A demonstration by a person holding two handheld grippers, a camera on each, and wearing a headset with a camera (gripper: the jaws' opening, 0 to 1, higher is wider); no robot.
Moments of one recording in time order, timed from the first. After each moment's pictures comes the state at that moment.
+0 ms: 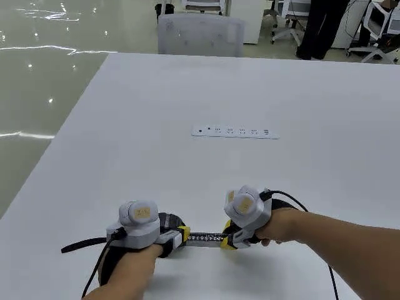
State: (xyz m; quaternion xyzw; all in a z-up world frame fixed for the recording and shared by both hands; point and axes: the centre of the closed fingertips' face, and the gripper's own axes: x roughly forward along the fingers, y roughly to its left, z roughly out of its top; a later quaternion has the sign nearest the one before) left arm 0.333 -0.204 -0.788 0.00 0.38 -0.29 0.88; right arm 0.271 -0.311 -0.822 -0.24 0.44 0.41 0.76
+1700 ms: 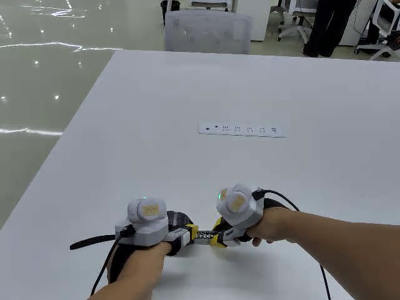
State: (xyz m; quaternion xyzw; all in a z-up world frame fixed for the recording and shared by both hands) left arm 0.334 -0.204 -0.788 0.00 0.38 -0.29 0.88; right arm 0.290 -0.271 -0.822 -0.22 0.42 0.42 0.77
